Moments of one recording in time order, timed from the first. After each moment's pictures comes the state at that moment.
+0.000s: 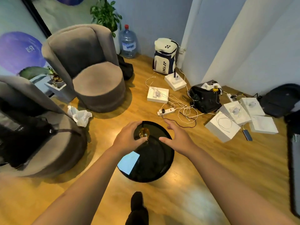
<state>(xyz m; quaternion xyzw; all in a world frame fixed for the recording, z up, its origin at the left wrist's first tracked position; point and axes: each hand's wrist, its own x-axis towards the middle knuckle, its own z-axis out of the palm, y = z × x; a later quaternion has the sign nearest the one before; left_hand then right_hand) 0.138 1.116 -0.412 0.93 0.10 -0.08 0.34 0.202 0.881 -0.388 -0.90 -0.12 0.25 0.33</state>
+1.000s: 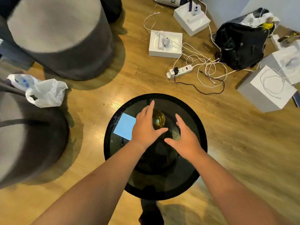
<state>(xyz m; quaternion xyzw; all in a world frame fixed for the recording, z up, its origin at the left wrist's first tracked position) 0.301 1.145 -0.805 0.91 0.13 -0.15 0.35 0.301 0.972 -0.773 -0.89 0.04 0.31 0.34</state>
